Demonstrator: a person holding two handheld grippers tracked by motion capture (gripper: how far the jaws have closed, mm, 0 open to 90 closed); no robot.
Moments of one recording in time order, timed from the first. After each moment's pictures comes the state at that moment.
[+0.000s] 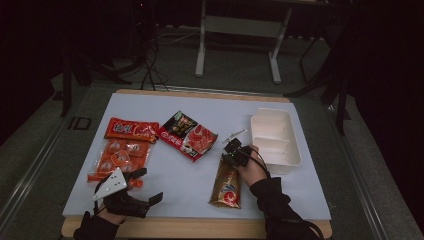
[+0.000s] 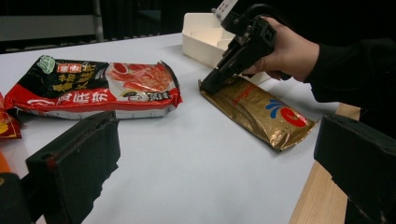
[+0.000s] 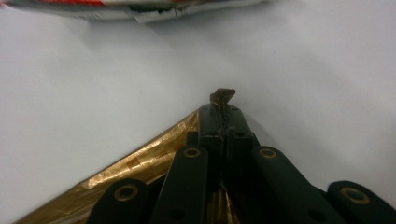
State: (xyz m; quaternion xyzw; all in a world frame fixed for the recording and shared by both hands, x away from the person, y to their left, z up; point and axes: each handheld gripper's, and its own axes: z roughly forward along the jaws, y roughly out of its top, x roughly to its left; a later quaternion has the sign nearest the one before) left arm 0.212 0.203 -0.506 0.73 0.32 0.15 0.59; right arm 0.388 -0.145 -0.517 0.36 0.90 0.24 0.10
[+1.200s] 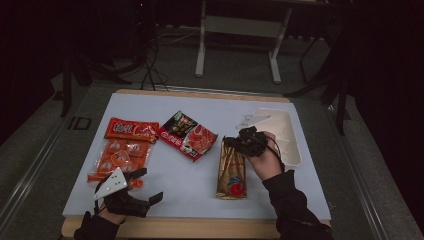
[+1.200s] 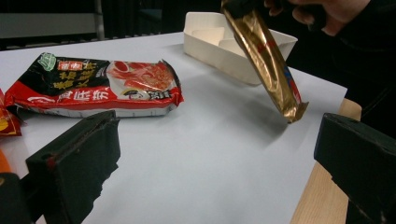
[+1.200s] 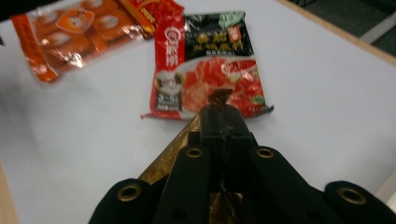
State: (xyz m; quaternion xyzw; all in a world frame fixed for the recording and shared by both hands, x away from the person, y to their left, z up) left arm 0.213 0.203 -0.507 0.72 0.33 0.15 0.59; right arm 0.362 -0.163 -0.415 0.30 0.86 0.39 0.12
